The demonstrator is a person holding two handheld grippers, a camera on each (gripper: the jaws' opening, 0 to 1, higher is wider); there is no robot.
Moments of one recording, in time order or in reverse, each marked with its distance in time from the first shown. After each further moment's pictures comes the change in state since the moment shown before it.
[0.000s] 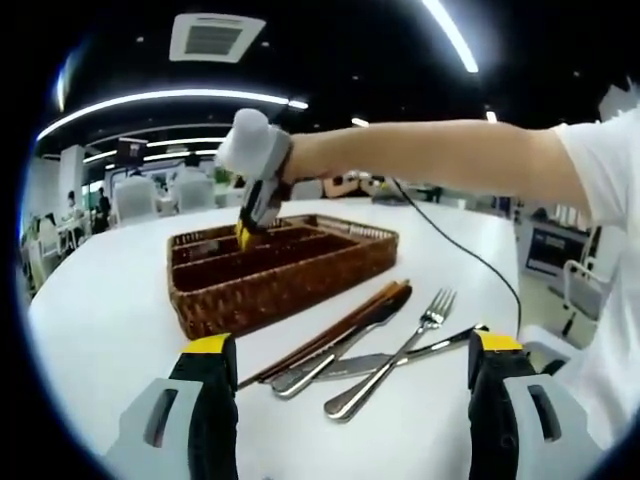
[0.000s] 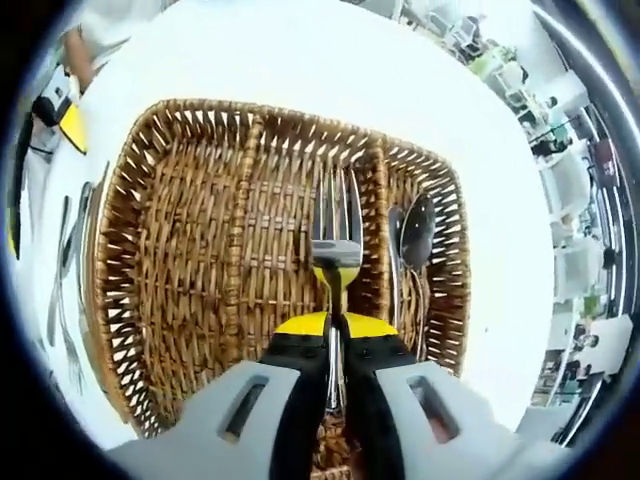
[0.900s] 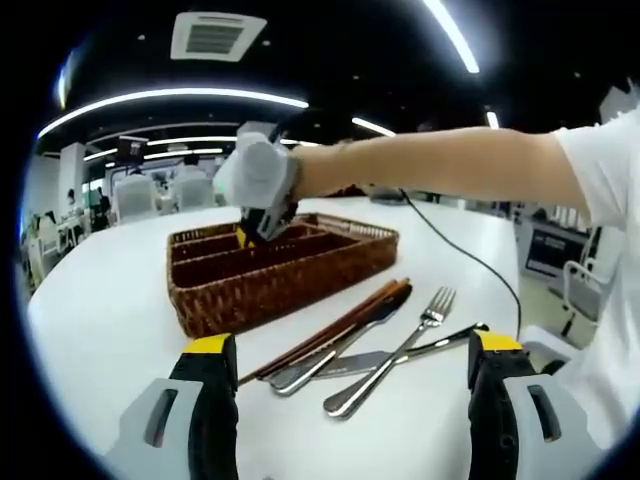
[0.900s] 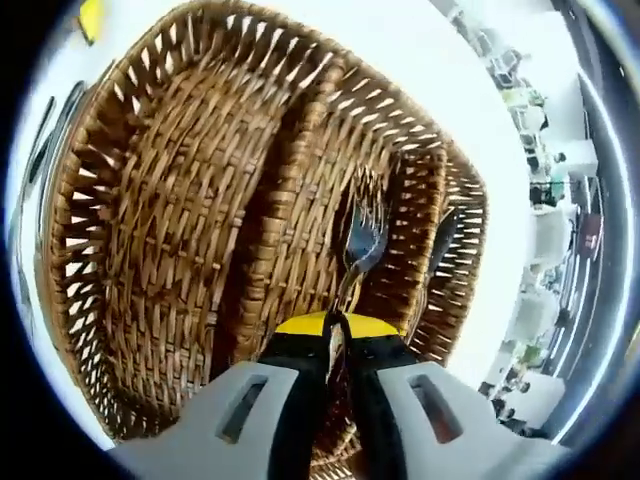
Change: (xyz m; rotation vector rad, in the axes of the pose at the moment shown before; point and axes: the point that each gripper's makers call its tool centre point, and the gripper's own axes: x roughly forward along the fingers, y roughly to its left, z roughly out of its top) left arm 0.000 -0.001 -0.003 -0.007 0.002 0.001; right arm 0.008 0.008 -0.008 -0.310 0.126 -0.122
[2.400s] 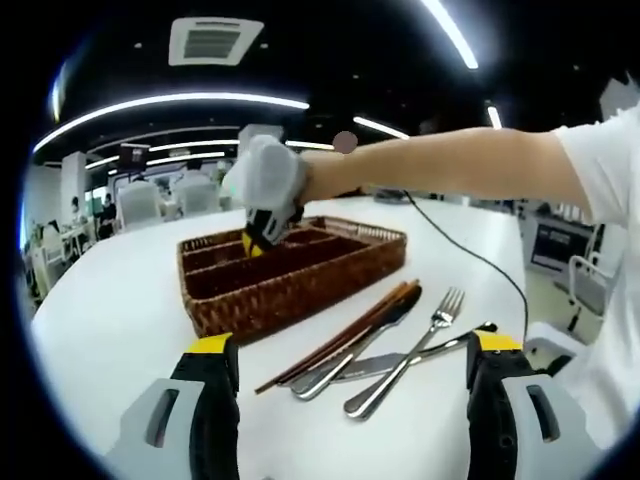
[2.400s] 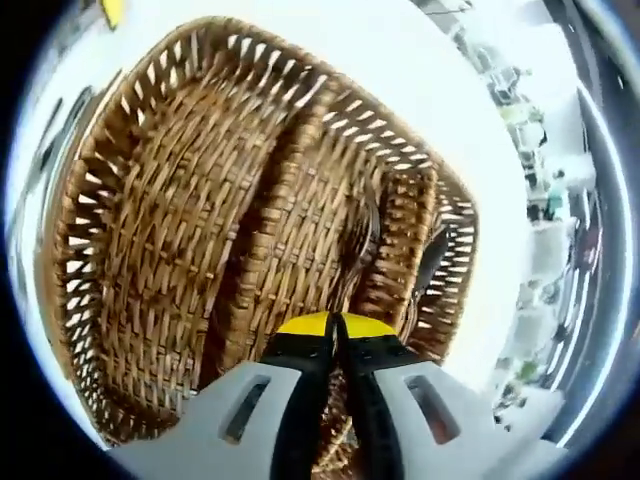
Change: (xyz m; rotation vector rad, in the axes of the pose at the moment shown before) left arm -0.004 0.012 0.007 0.028 0.003 0.023; right arm -0.002 -0.005 0.012 -0.047 -0.070 -0.022
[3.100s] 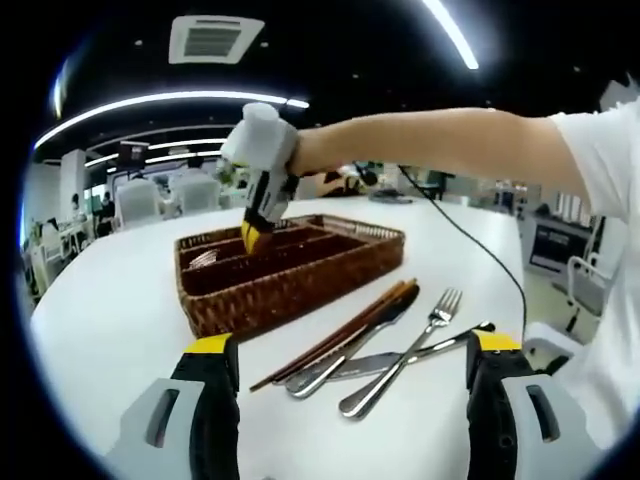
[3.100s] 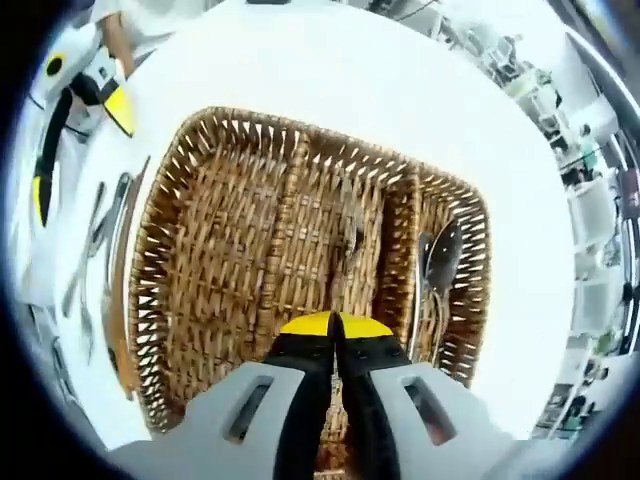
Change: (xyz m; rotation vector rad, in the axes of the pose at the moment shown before) left arm 0.001 -0.002 -0.002 -0.005 0.002 -0.005; right arm -0.019 0.003 0.004 0.337 -0.164 0.331
